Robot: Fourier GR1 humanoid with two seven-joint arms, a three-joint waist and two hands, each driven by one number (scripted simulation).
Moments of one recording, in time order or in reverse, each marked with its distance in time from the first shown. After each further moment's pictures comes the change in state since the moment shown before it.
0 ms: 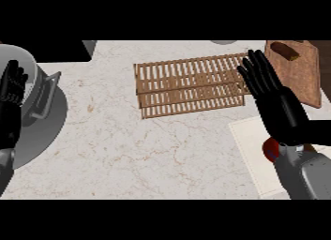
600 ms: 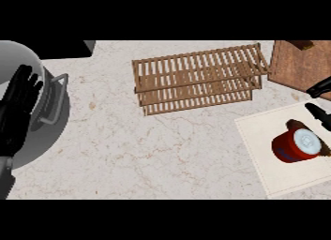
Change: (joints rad) left arm 0.051 -0.024 0.015 -0.162 0.149 -0.079 0.194; right arm 0.066 -0.459 -0.198 0.164 0.116 0.249 -0.033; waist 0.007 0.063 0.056
